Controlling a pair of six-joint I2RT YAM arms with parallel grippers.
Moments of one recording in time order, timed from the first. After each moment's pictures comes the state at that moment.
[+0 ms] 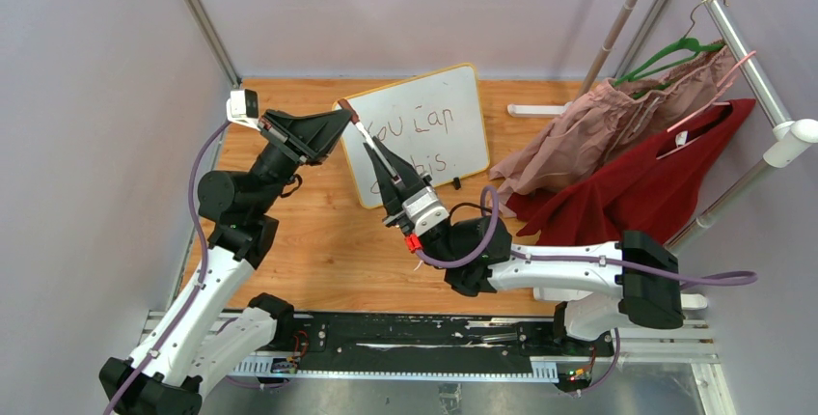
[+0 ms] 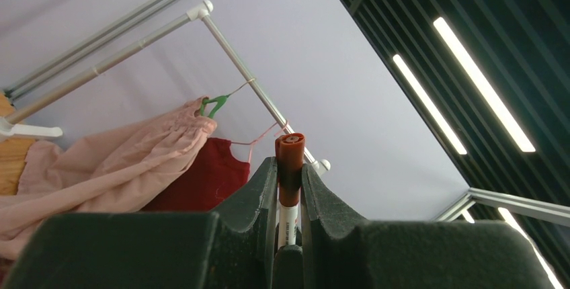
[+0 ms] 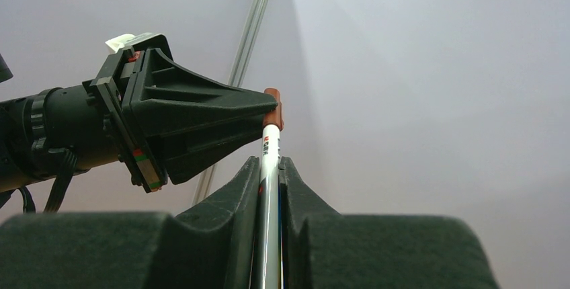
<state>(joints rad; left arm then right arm) -0.38 0.80 0.79 0.61 0.35 -1.42 1.35 1.43 0.99 1.27 0.39 -0.81</state>
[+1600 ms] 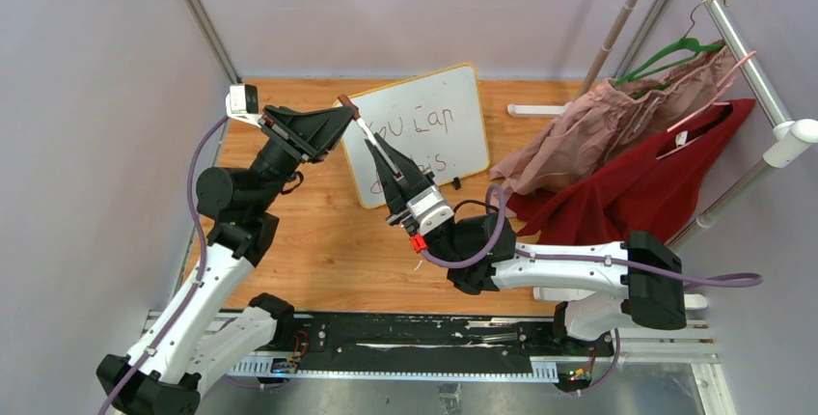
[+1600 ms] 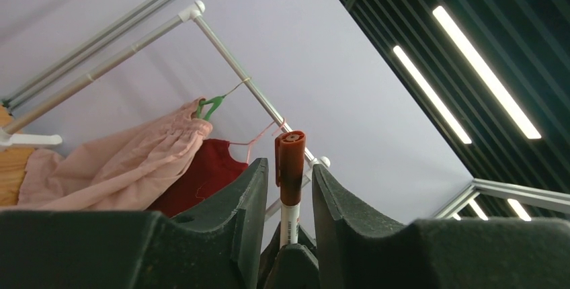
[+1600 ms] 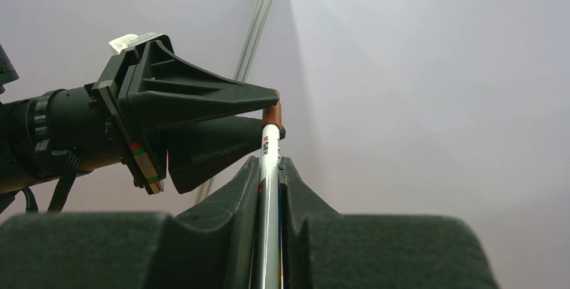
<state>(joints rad) -0.41 0.82 0.83 0.61 0.34 -1.38 1.35 1.41 1.00 1.26 0.35 -0.82</state>
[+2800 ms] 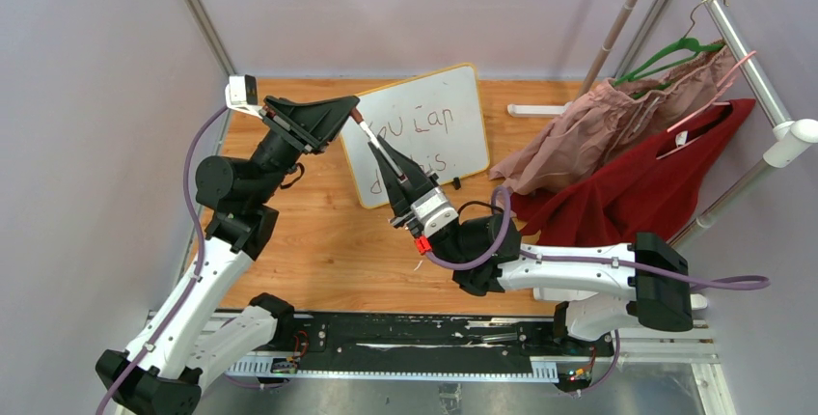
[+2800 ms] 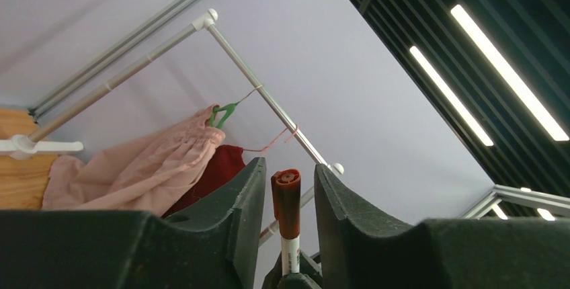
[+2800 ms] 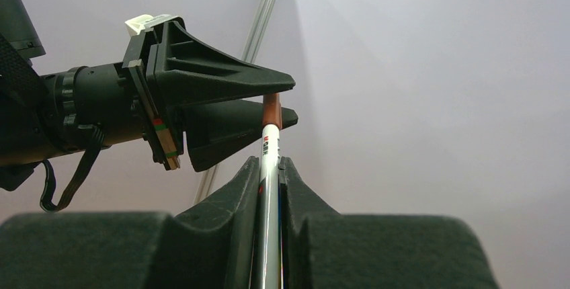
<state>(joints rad) -0.41 0.85 0.91 0.54 0.32 -1.33 1.35 1.38 0.97 1.23 0.34 -0.81</state>
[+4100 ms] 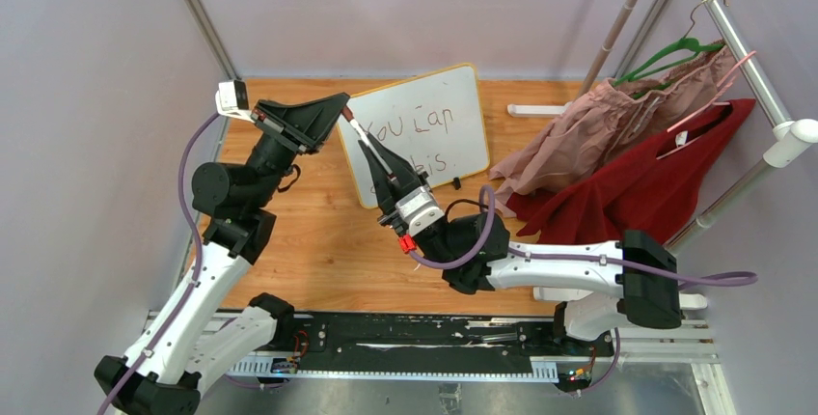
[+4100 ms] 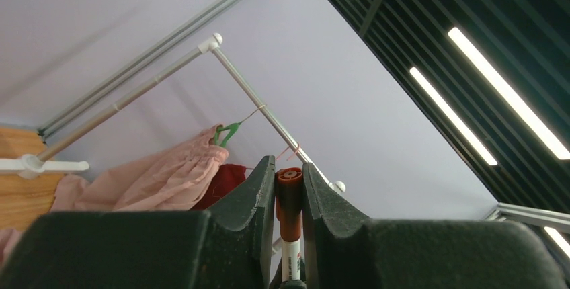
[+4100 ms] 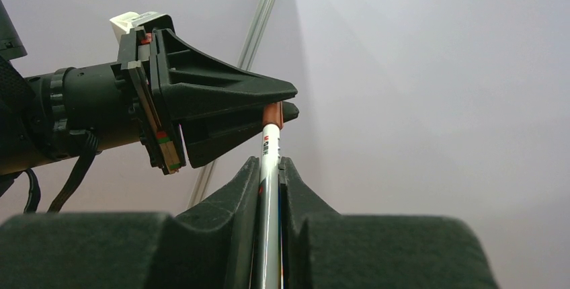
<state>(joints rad) -0.41 0.82 0.88 0.55 0.27 -1.32 1.35 1.43 1.03 1.23 0.35 -0.84</state>
